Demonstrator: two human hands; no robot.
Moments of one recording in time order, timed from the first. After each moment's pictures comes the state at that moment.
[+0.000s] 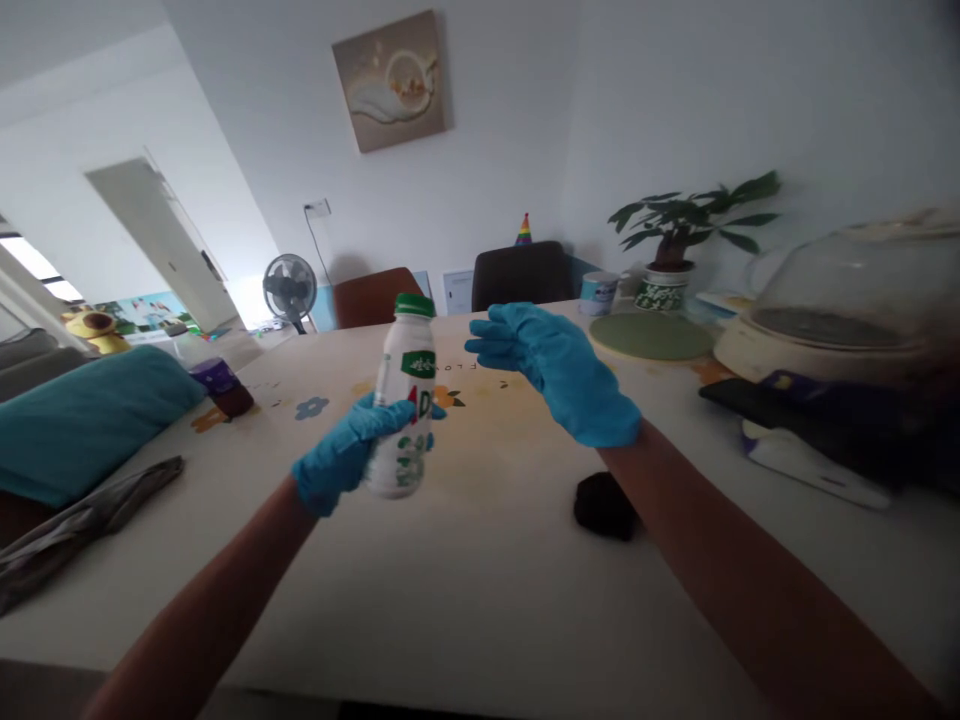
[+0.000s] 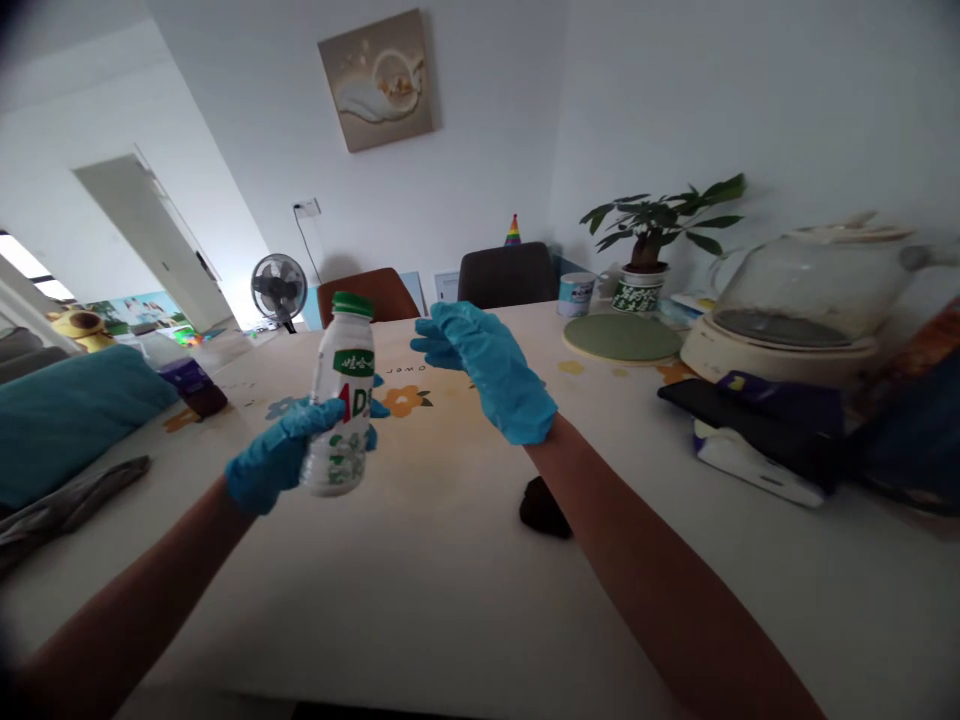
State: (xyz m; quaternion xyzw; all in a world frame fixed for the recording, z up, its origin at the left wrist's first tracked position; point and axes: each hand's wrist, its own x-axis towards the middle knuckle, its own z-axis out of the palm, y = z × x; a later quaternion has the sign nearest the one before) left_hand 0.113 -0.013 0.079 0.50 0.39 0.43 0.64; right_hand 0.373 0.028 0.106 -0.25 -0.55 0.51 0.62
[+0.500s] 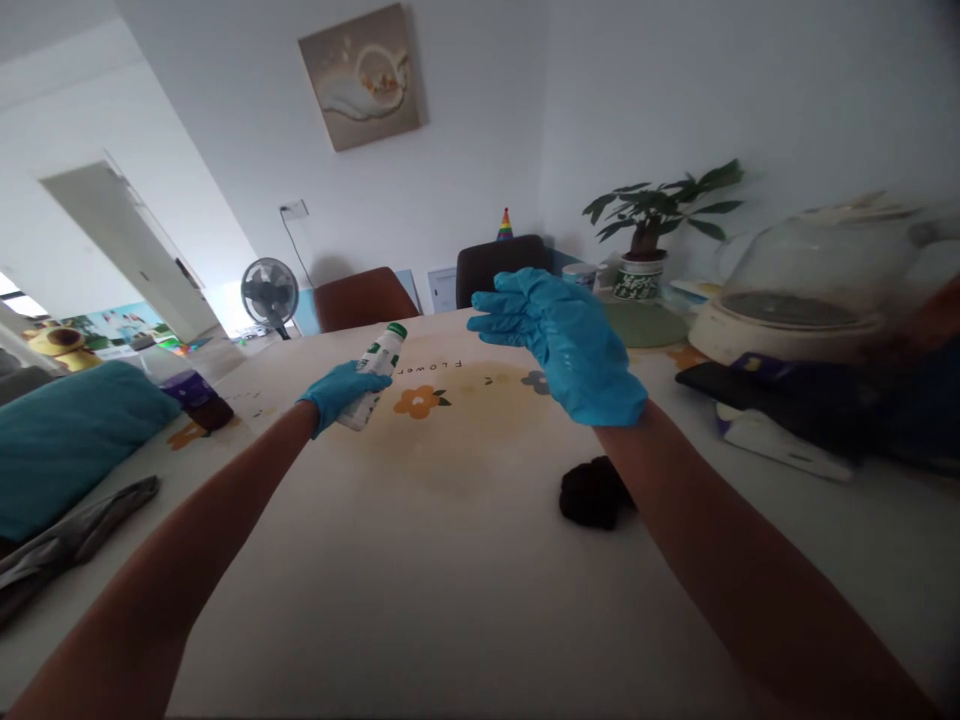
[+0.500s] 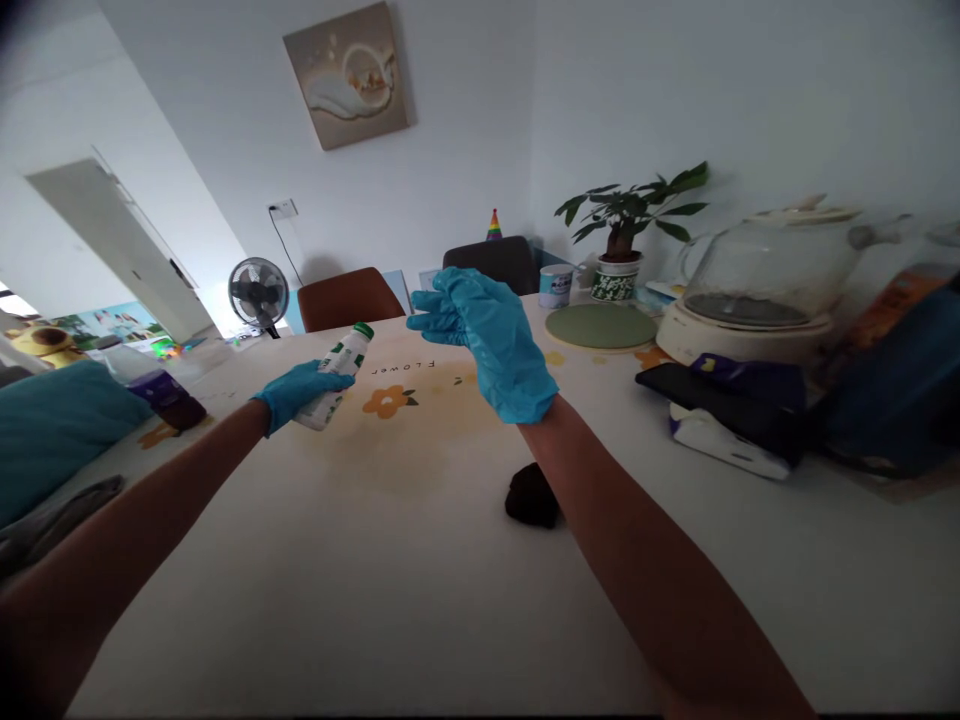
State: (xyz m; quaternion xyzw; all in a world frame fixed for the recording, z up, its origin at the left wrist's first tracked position) left_hand 0.079 0.104 0.076 0.57 0.66 0.31 0.37; right_hand 0.391 0.036 0.120 -0.24 -0.52 0.46 0.68
